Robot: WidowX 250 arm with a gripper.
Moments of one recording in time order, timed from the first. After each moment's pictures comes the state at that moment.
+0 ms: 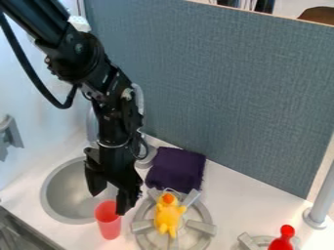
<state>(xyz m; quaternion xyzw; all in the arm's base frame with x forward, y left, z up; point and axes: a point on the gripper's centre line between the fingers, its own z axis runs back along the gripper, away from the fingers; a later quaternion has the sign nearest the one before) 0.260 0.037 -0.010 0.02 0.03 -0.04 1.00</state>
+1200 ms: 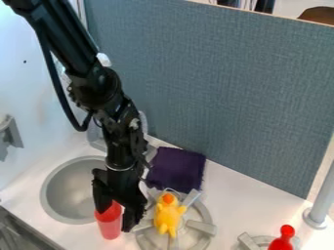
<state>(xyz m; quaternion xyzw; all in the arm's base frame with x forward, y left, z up) 0.268 0.038 -0.060 0.02 0.04 -0.03 1.00</state>
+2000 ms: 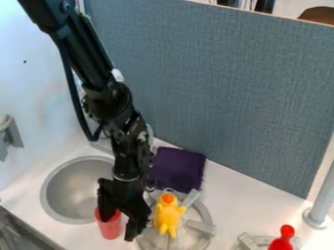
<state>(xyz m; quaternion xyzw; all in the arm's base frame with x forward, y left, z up) 0.270 0.034 -0.082 0.02 0.07 -0.04 1.00</state>
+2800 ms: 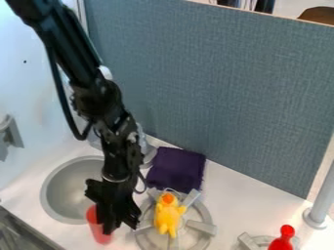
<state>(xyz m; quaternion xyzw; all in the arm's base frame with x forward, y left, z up) 0.258 0.047 -0.073 0.04 0.06 -0.01 1.00</state>
